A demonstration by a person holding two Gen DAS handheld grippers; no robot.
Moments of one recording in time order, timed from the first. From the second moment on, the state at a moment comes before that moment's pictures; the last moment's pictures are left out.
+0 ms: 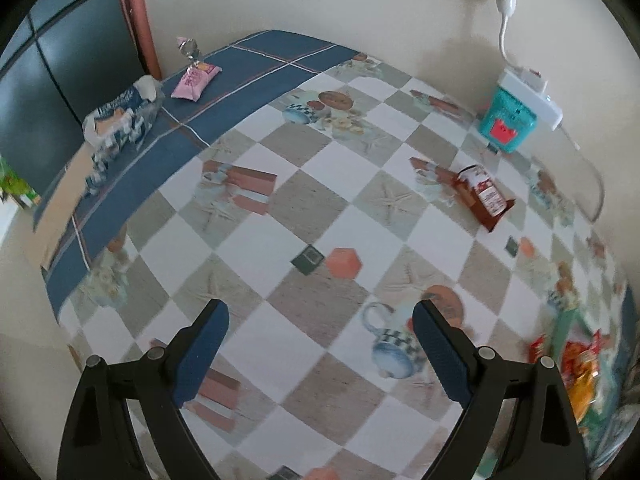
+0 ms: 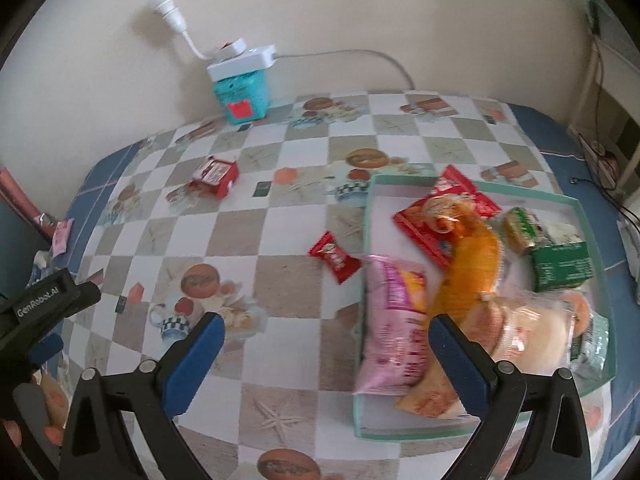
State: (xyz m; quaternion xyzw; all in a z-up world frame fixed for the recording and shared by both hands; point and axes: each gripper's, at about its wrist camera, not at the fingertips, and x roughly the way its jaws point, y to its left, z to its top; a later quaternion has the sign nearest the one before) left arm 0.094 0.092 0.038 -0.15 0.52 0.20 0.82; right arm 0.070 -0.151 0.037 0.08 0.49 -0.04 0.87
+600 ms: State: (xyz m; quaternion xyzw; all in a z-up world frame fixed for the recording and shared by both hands) left arm 0.107 0.101 0.014 -0.09 0.57 0.19 0.80; right arm 0.085 -0.149 0.022 0.09 0.51 -0.02 0.86
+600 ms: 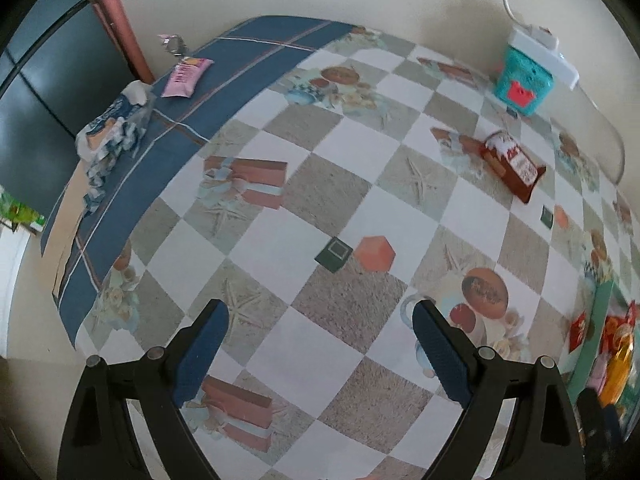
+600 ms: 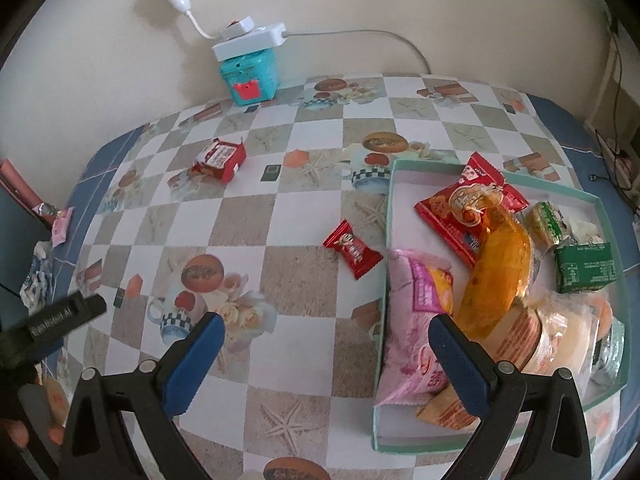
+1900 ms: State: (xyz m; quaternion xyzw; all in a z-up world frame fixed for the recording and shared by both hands) left arm 0.129 0.100 -0.015 -0.15 0.60 0.13 0.78; right arm 0.180 -0.128 -0.029 -0.13 0.61 0.03 0.78
